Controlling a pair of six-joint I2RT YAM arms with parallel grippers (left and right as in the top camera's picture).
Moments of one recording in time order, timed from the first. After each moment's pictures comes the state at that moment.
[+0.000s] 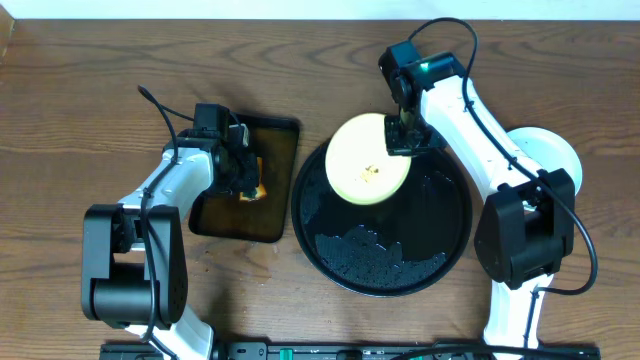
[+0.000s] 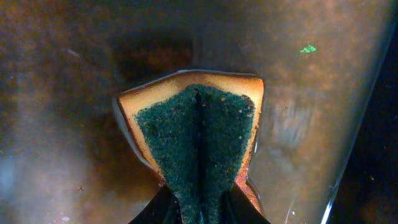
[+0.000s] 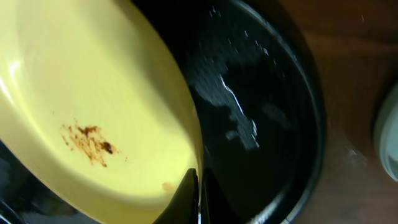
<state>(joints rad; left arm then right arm) -0.05 1.80 1.03 -0.56 0.22 -0.14 0.38 2.09 1.83 -1.33 0.08 0.37</state>
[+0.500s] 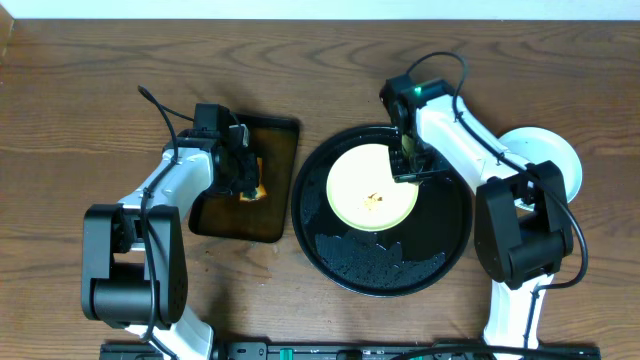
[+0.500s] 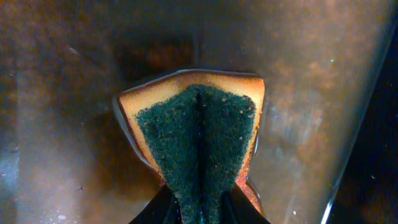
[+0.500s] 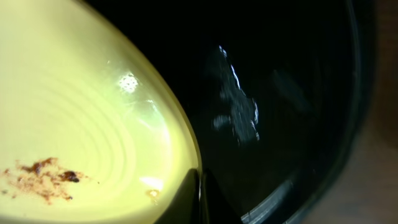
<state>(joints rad) -0.05 1.80 1.03 -0.57 0.22 -0.14 0.38 2.09 1.58 -1.20 0.11 0.33</state>
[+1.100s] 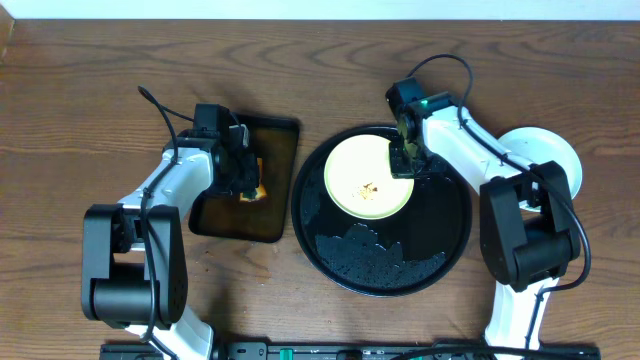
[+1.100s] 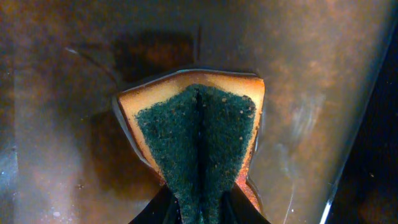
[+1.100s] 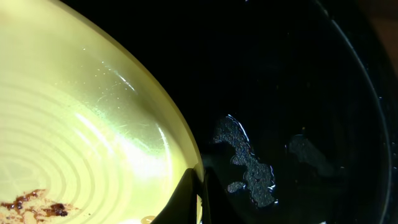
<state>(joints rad) -0.05 1.80 1.03 -0.57 0.22 -0.14 0.35 2.07 1.48 -0.97 0.06 0.34</state>
